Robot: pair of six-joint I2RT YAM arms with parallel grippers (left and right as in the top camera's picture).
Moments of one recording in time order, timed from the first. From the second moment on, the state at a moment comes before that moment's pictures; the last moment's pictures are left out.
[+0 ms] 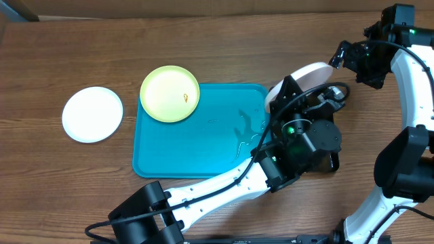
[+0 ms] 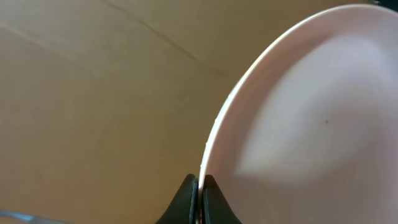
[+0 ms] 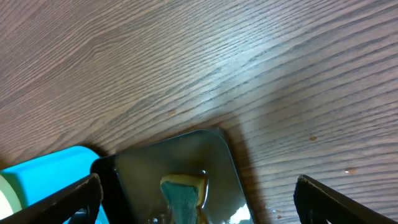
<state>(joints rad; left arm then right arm) -1.12 1.81 1.36 0.28 -1.15 0.79 -0.18 1.99 1.83 -1.11 -0.23 0.26</state>
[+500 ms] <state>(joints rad) -1.12 1.81 1.37 0.01 -1.16 0.59 -0.18 1.99 1.83 -1.11 -0.23 0.26</state>
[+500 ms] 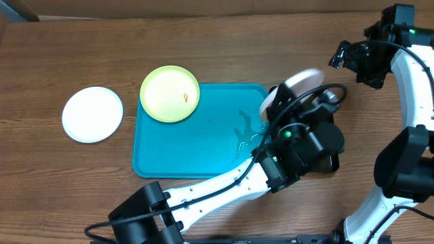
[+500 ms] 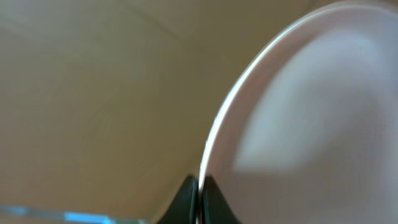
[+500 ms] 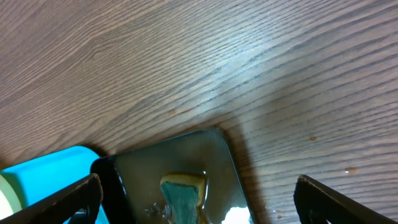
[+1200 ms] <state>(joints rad) -0.54 1.68 1.39 -0.53 0.00 -0.31 -0.18 1.99 1.83 -1.11 -0.23 0.26</state>
